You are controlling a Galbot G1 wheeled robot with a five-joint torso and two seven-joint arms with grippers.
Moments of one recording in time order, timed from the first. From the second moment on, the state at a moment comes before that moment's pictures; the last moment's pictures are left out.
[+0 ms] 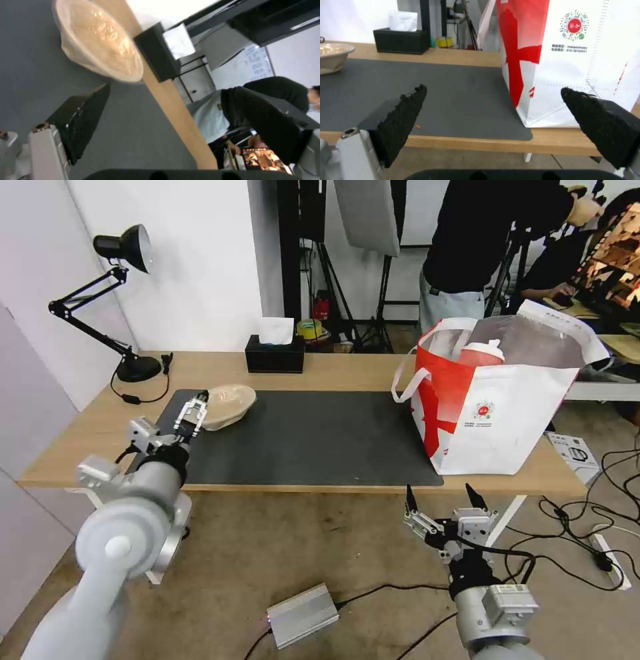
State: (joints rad) left arm 1.04 -1.08 -0.44 -2.19 -1.57 0.05 -0.80; right arm -1.55 0.79 0.05 2.42 0.33 -0.09 0.85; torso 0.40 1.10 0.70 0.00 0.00
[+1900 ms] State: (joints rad) left arm 0.69 -1.10 -0.31 -1.75 -1.60 0.08 -0.96; right arm -1.55 0.79 0.05 2.42 0.33 -0.09 0.85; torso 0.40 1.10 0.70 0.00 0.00
